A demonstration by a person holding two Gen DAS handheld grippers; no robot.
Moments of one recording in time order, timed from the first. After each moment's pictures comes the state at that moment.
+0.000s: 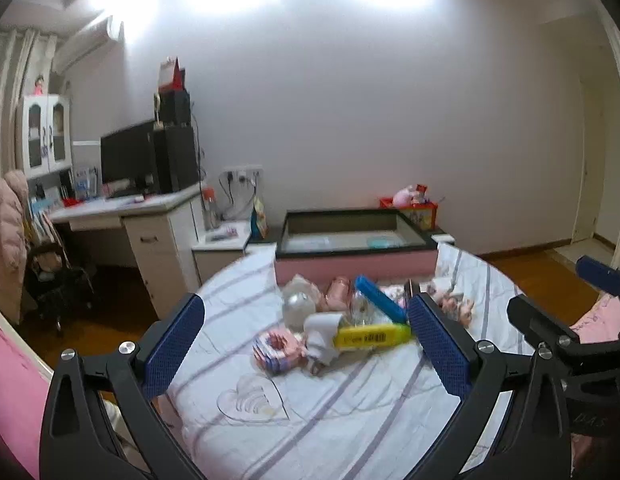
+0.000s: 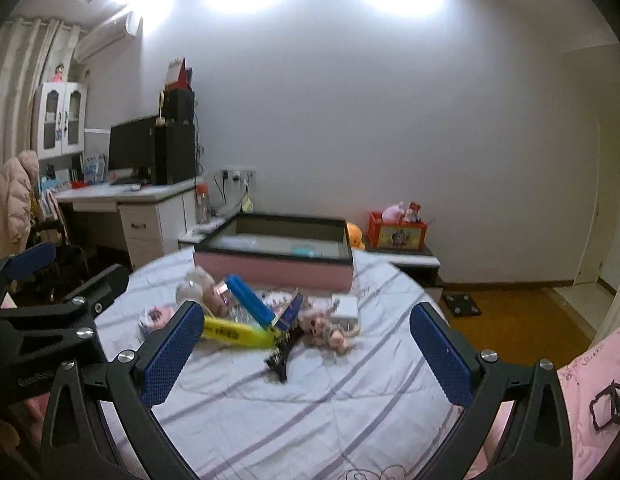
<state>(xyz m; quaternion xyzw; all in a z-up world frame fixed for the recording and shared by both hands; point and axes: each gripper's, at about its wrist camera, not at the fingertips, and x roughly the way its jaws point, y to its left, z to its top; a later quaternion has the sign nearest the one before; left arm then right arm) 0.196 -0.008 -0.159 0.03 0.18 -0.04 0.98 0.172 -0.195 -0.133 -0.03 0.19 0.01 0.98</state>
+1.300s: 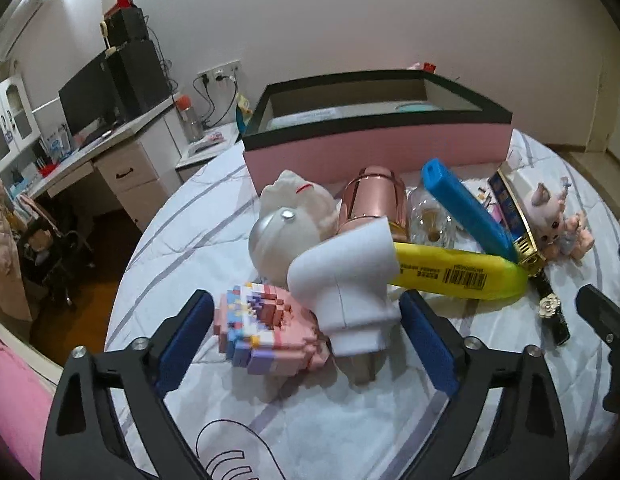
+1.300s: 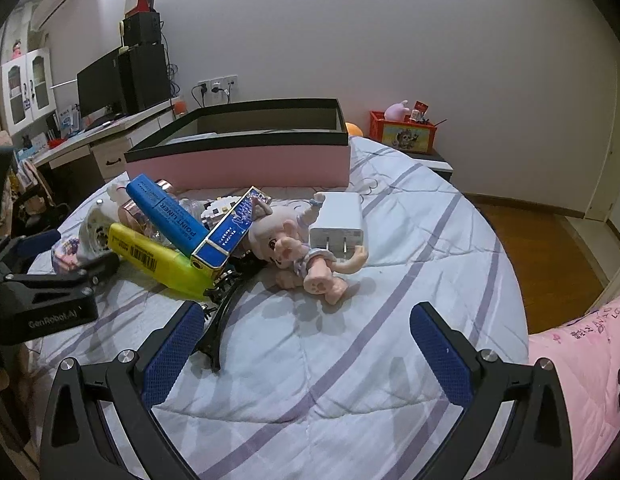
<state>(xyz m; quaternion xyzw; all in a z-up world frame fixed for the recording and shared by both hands) 0.352 -0.019 -0.249 0.10 0.36 -0.04 0.93 0.289 -0.230 -0.224 0.01 0.35 0.00 0.94</state>
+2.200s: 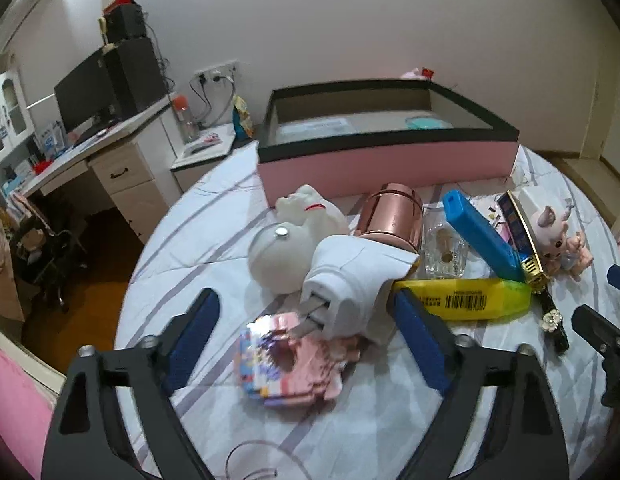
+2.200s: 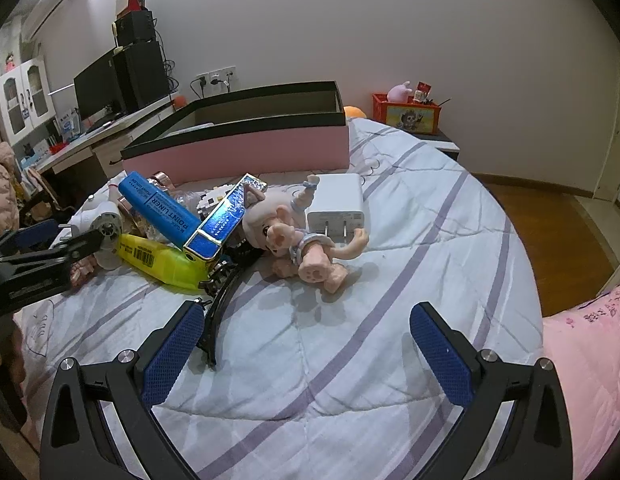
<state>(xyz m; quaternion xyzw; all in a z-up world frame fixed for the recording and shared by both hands) 0.369 -0.003 -0.242 0.09 0.37 -0.05 0.92 0.300 -0.241 -0.230 0.05 0.37 0.02 0.93</state>
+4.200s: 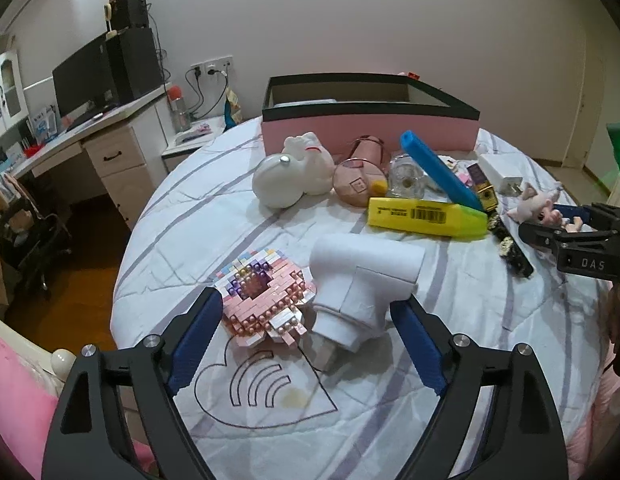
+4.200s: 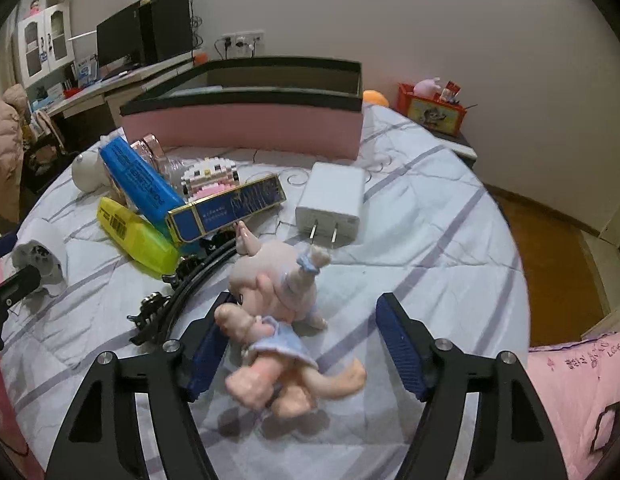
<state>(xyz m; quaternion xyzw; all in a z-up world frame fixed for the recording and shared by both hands) 0.298 0.018 -0.252 0.06 0.36 -0.08 0.93 0.328 -0.250 -0.237 -0.03 0.42 0.06 0.91</state>
